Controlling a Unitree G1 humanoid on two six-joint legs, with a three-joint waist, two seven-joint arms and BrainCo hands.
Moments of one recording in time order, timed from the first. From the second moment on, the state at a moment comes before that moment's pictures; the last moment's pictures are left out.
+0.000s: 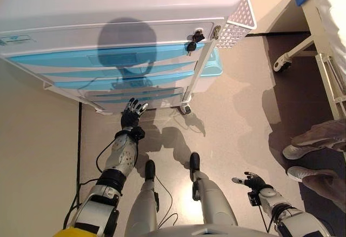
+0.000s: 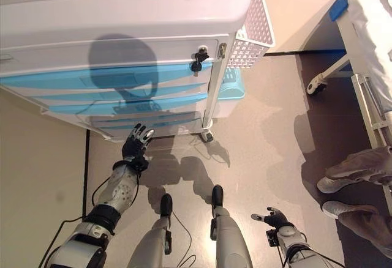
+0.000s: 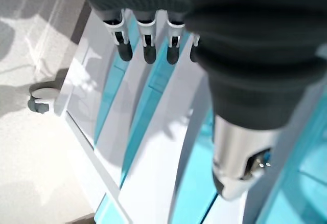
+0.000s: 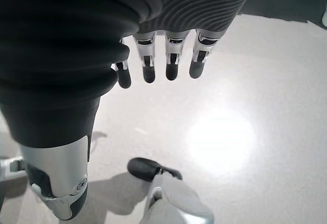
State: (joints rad) left arm -0.39 0.24 -0.15 0.62 -0.80 -0.18 0.10; right arm -0.24 -0.33 0.21 1.29 0.15 -0.05 -0.05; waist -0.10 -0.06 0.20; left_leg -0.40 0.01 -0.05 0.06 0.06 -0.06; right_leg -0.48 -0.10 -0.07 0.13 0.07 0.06
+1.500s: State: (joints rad) left arm -0.45 0.23 -0.11 0.61 -1.00 -0.23 0.07; right arm -0.23 -0.33 0.21 1.29 0.15 -0.06 -0.03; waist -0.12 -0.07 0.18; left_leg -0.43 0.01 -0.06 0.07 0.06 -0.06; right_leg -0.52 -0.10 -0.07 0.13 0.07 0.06
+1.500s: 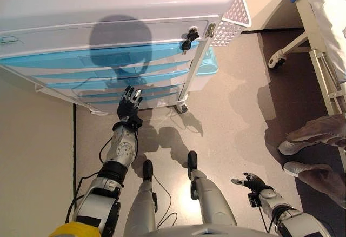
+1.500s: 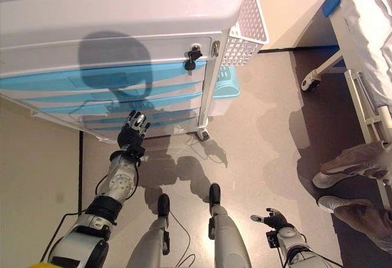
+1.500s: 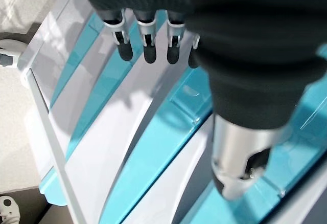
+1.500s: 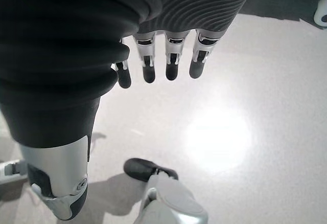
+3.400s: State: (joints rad) left arm -0.52 0.24 0.02 0.77 -1.11 -0.28 0.04; right arm -0.20 -0.31 0.21 1.29 0.15 -0.07 -0.03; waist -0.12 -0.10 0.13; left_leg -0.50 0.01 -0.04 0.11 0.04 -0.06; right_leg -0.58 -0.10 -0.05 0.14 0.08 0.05
